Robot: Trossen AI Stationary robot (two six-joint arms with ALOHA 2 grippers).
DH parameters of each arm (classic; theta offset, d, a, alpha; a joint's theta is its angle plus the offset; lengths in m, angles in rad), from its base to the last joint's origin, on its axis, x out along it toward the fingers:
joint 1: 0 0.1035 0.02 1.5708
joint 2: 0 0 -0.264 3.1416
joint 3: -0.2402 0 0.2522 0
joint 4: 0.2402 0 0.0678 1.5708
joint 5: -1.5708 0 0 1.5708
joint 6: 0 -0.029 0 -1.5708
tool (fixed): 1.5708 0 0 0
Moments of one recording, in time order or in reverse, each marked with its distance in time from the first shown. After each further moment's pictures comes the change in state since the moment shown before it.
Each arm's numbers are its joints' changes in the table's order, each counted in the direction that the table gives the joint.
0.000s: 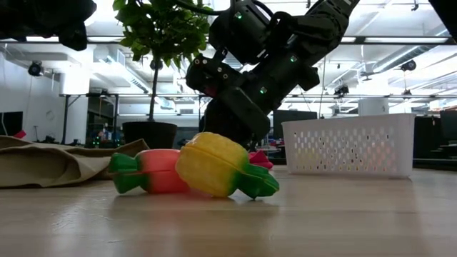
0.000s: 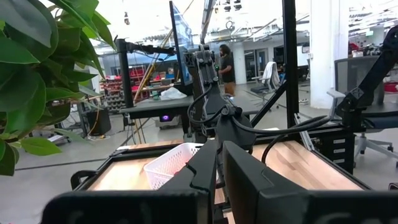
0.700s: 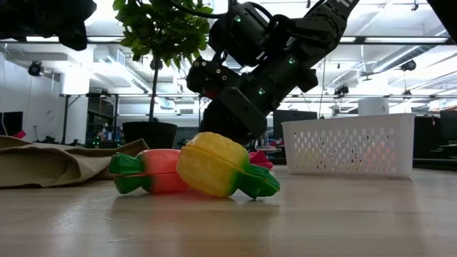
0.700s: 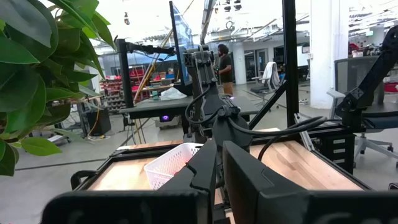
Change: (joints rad) left arm 0.000 0.000 0.000 0.000 0.000 0.000; right arm -0.013 -0.001 0.002 -0.001 0.011 -0.030
